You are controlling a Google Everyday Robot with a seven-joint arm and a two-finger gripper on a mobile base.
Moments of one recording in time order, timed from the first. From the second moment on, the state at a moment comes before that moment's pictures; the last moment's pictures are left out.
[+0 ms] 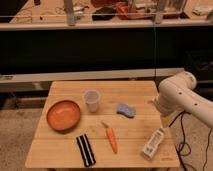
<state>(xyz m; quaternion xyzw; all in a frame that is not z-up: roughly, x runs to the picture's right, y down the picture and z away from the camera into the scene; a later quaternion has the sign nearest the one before) 0.258 0.146 0.722 -0.28 -0.05 -0.18 0.94</state>
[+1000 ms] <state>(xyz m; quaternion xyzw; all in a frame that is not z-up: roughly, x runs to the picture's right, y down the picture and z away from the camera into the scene) 0.011 0.116 0.713 -0.26 -0.13 -0.32 0.90</state>
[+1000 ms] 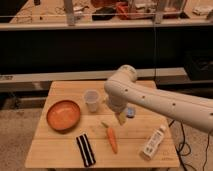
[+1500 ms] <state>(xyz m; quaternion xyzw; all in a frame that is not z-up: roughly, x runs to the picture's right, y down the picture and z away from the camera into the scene) -0.076 0.048 0.791 -0.27 -0.14 -0.38 0.88</state>
